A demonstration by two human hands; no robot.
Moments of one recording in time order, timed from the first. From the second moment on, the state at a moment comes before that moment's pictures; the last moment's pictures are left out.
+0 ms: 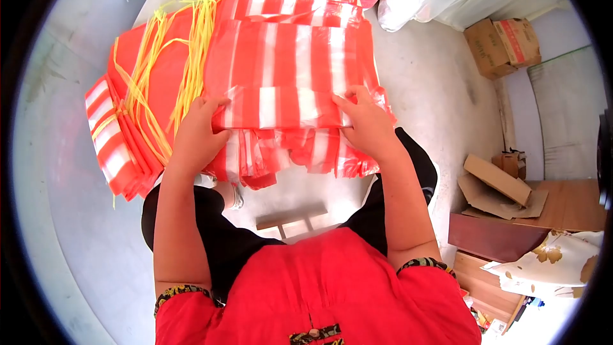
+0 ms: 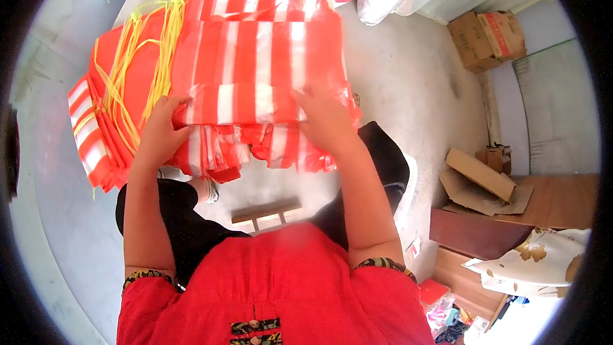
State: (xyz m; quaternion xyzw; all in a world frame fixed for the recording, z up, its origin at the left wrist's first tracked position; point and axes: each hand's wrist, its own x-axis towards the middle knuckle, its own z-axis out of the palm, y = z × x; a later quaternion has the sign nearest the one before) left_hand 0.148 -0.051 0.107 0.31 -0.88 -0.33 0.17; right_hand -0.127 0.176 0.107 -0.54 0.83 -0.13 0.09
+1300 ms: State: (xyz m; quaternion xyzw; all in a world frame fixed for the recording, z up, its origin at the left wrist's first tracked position) left_hand 0.142 -0.054 0.093 0.42 -0.79 -0.38 0.22; right_hand -0.162 0.168 0.083 -0.36 0.81 -0.43 0.19
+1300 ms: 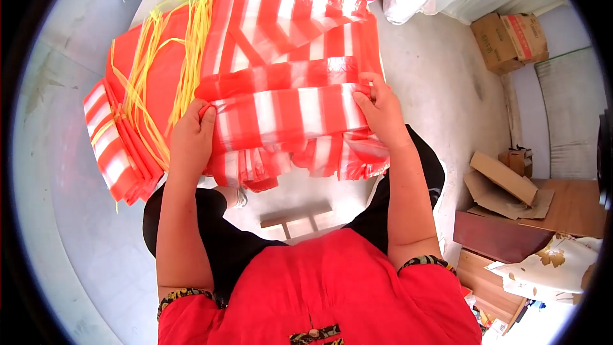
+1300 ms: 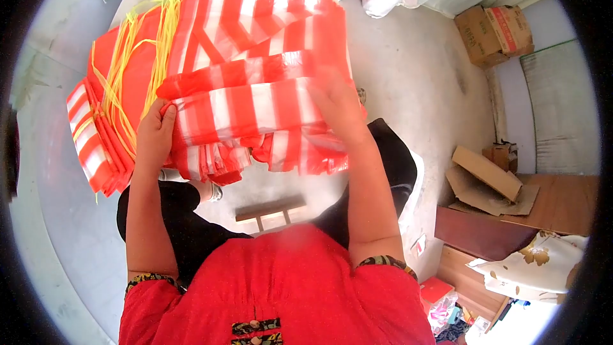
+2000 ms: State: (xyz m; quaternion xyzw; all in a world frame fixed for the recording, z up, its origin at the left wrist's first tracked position) left_hand 0.127 -0.058 0.090 0.34 -0.91 -0.08 0.23; right_hand -0.097 0.150 0.109 -0.71 0.68 -0.21 0.01
